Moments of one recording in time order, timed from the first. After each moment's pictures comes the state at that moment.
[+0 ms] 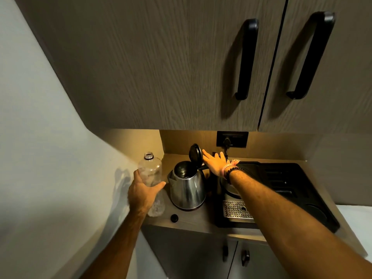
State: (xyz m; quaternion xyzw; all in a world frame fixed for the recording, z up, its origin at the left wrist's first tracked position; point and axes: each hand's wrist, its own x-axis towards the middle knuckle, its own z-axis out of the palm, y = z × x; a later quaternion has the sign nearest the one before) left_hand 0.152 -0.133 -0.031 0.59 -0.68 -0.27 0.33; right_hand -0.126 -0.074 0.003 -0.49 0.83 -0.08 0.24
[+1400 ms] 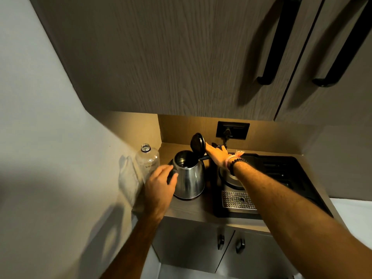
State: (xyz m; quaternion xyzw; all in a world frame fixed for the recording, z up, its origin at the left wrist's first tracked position) left_hand 0.128 -0.083 -0.025 0.41 -0.81 -0.13 0.40; right_hand -0.127 -0.078 -0.004 -0.49 0.82 -0.11 0.27
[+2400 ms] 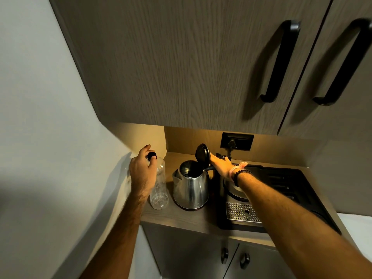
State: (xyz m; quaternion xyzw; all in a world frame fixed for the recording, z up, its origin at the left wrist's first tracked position) left_hand 0.148 -0.147 0.033 0.51 -0.69 -0.27 0.44; right_hand -0.121 -0.077 0.002 -0.49 0.81 -0.14 0.29
